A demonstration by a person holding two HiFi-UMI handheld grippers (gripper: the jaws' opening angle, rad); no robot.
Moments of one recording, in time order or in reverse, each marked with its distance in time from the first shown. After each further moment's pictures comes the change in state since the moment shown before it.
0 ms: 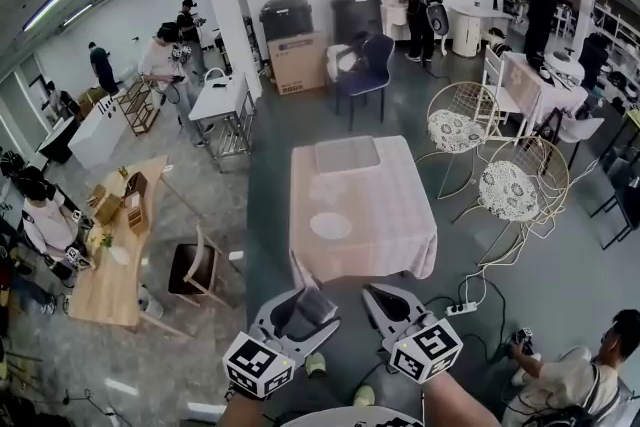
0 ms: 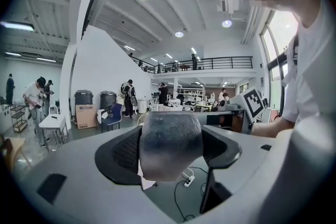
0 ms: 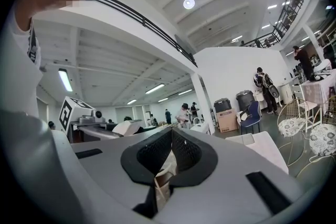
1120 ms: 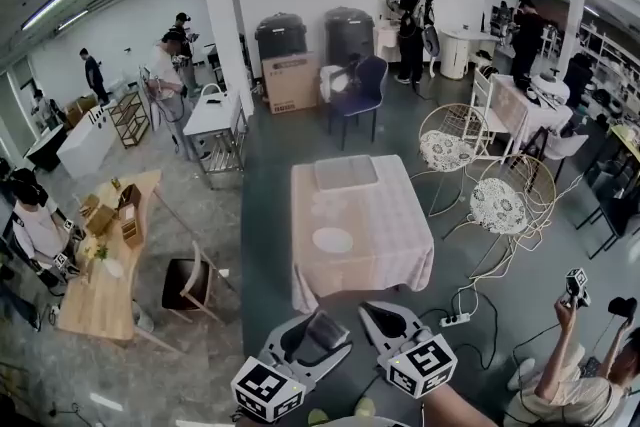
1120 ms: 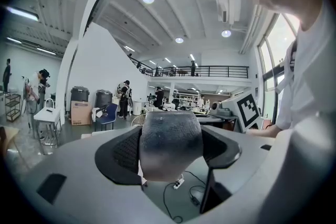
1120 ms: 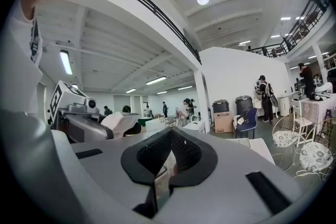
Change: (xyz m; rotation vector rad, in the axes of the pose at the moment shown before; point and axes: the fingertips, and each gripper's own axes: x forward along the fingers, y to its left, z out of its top) left arm -0.061 -0.014 0.009 -0.065 -0.045 -0.065; right arm 0.016 0.068 0.002 -0.131 0.070 -0.046
